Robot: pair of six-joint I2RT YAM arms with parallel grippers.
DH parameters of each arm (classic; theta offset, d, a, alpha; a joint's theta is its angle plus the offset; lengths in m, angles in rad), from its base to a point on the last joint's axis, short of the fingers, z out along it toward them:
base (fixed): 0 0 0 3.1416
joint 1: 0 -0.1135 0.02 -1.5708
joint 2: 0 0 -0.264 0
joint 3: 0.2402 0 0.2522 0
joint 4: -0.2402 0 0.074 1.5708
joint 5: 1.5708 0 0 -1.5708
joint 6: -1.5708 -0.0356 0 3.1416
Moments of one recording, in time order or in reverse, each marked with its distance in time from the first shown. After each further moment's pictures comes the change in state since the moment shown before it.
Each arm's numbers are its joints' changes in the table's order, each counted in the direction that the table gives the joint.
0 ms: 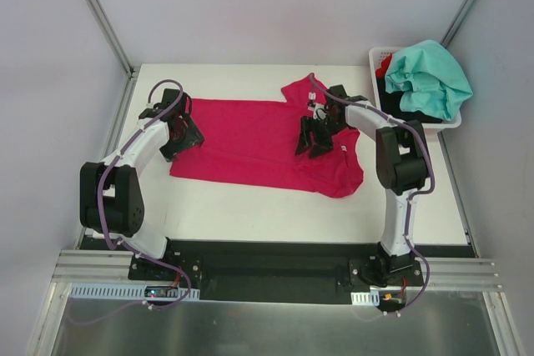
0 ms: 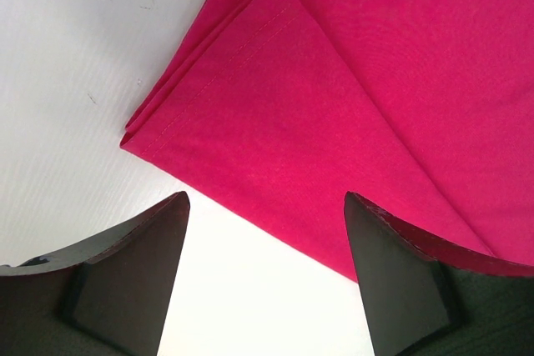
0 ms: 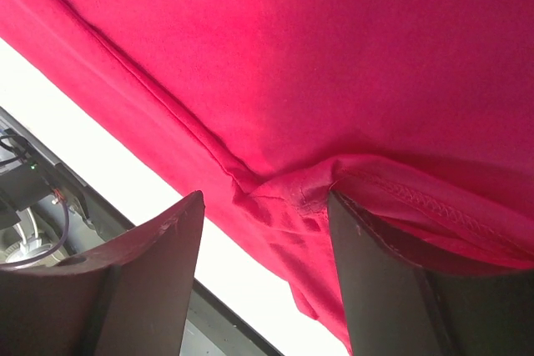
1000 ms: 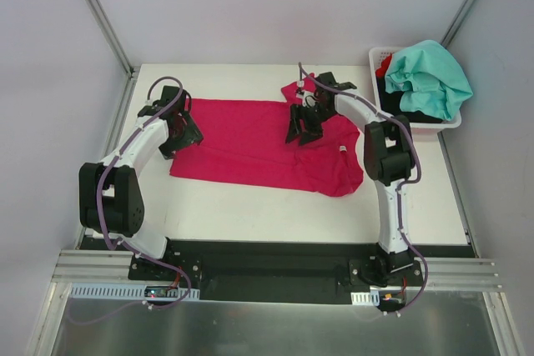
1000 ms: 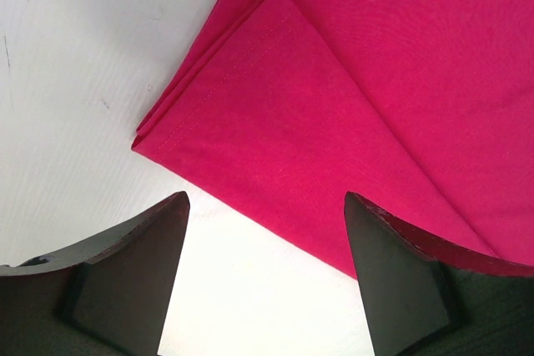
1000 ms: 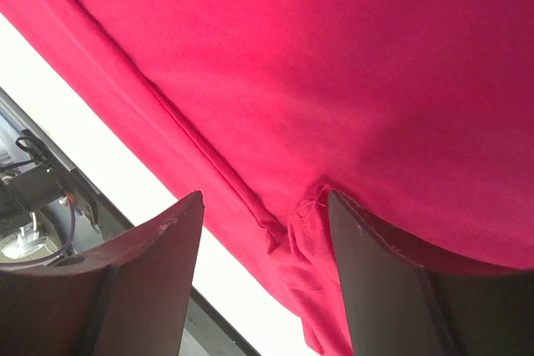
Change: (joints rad) left arm 0.000 0.000 0.034 -0.029 -0.018 -0.022; right arm -0.033 -0.174 0.313 -0.106 -0.051 0.036
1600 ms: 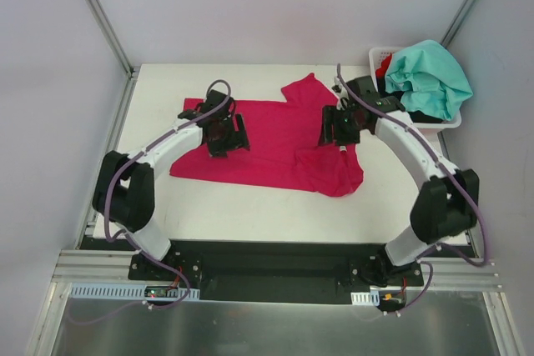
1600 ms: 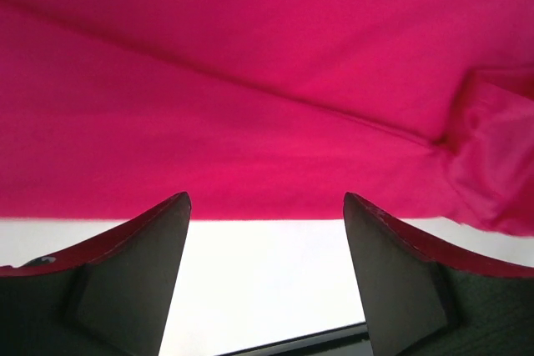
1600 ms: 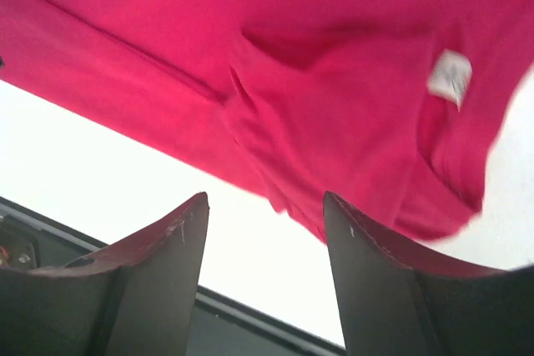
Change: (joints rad) left arm 0.283 -0.051 0.021 0.116 0.199 -0.005; right arm 0.018 0.574 -0.366 0.002 0.378 -0.077
